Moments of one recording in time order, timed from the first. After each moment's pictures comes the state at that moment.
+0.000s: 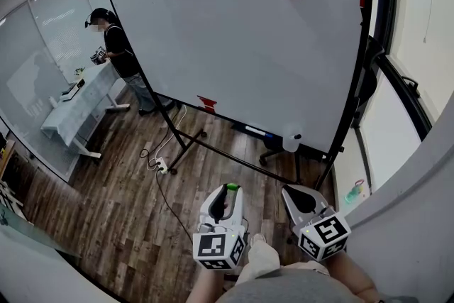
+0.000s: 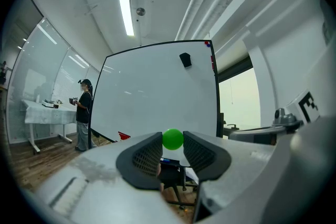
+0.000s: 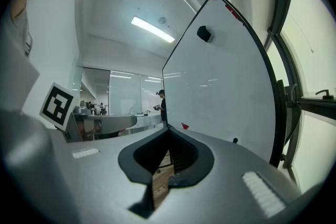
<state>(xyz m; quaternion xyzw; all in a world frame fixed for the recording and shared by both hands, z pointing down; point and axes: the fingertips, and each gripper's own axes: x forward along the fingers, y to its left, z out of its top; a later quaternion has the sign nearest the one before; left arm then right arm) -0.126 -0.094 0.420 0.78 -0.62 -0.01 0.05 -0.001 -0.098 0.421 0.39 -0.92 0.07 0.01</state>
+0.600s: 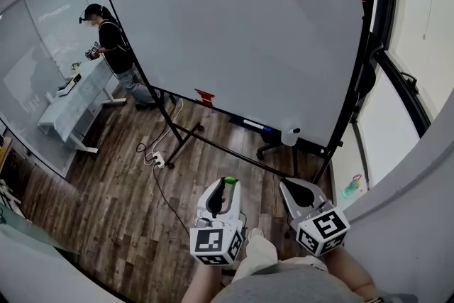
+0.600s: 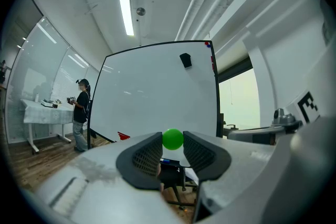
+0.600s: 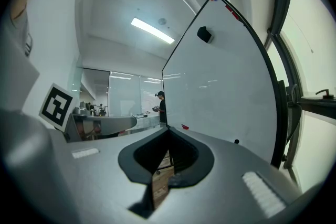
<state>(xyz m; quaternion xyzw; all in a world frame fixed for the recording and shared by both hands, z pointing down) -0.129 -0.097 0.418 0.78 -0.62 -0.01 0.05 -0.006 -0.101 0.419 0.39 -0.92 0.07 0.00</state>
